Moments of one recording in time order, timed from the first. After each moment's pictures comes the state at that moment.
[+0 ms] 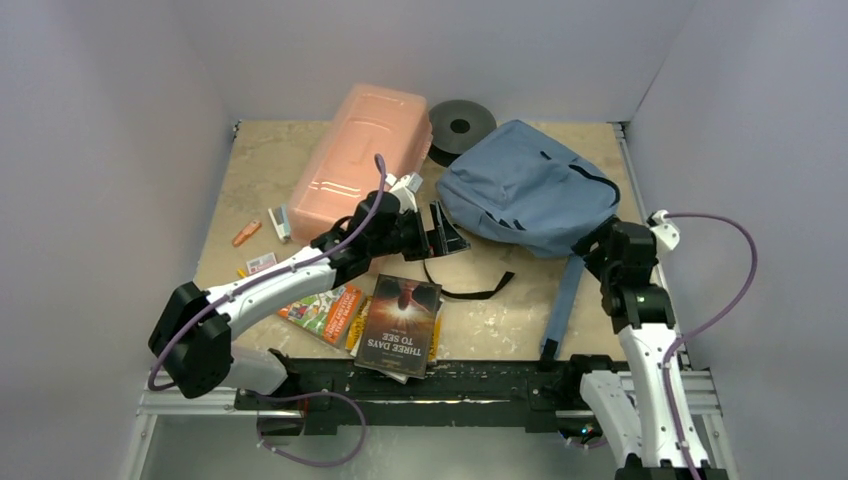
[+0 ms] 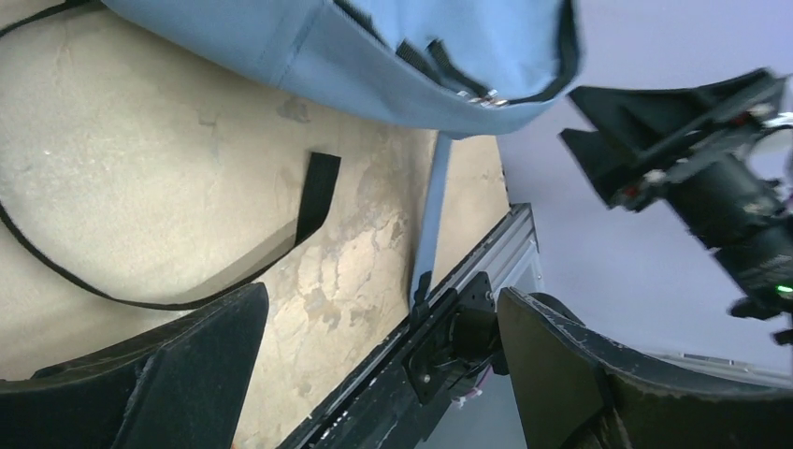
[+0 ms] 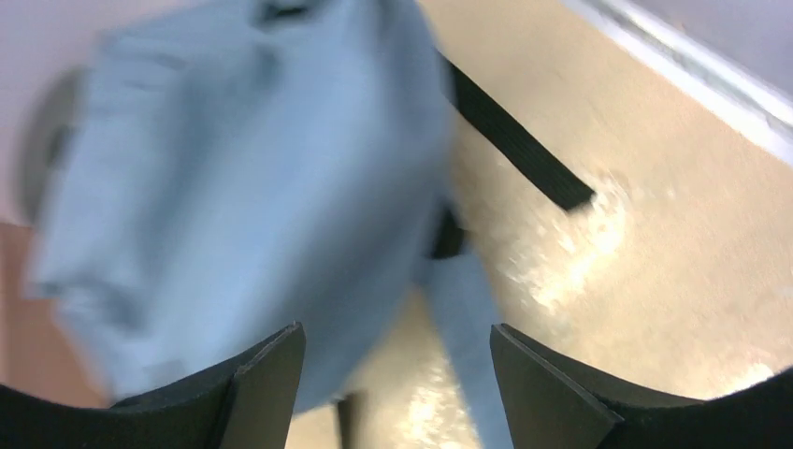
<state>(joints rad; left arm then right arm) -0.76 1.38 0.95 -0.01 0.25 -0.89 -0.02 0.70 0.69 -0.62 0.34 0.73</state>
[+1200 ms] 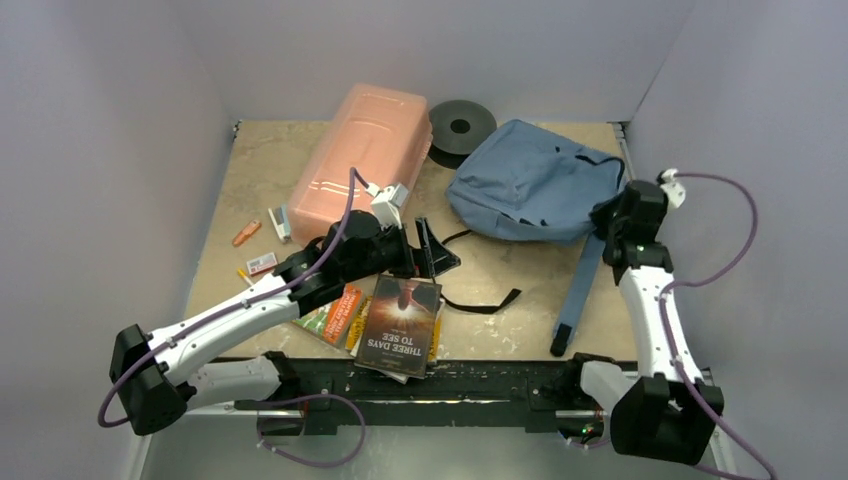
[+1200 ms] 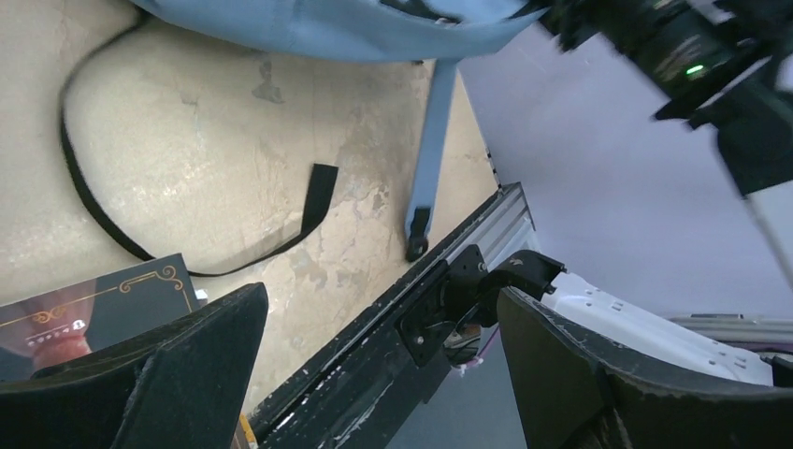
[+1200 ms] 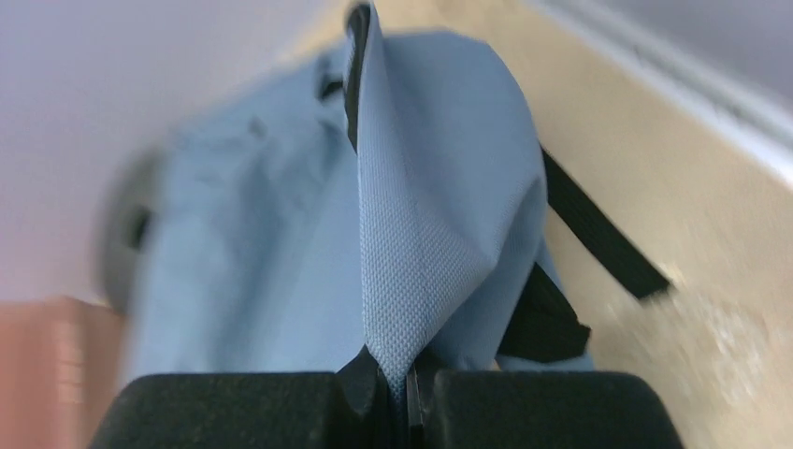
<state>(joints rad) -0.89 1.13 0.92 -0.15 0.12 -0.85 -0.18 1.06 0.75 -0.26 0.14 0.70</state>
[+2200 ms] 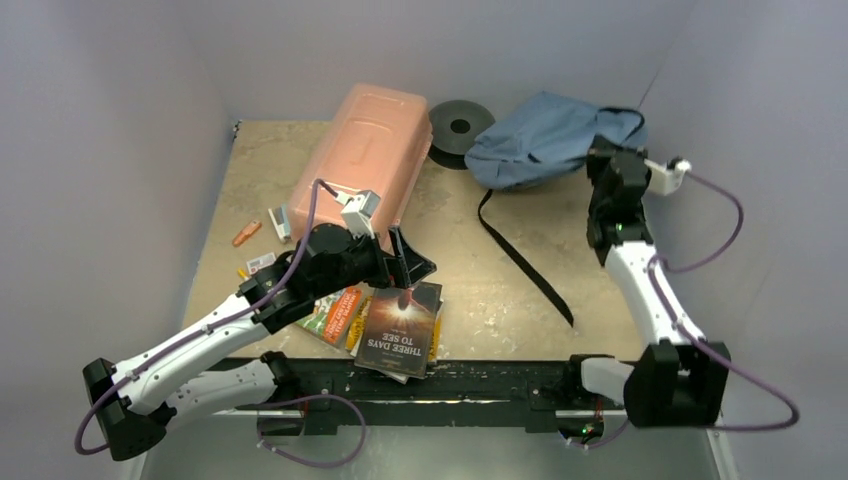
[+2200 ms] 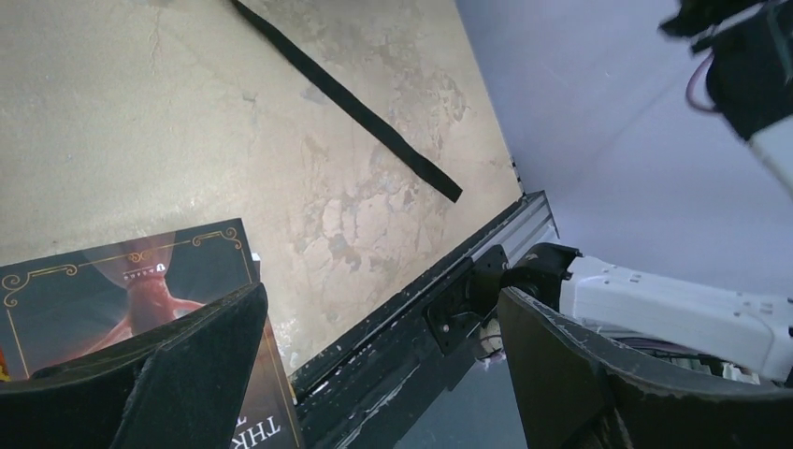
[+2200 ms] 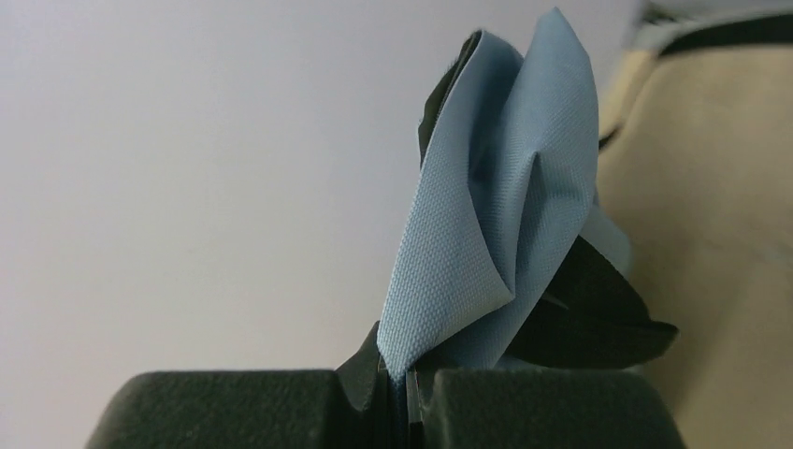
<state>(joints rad) -0.89 0.91 0.89 -0.32 0.02 -0.81 0.00 1.27 1.04 0.21 0.41 1.21</state>
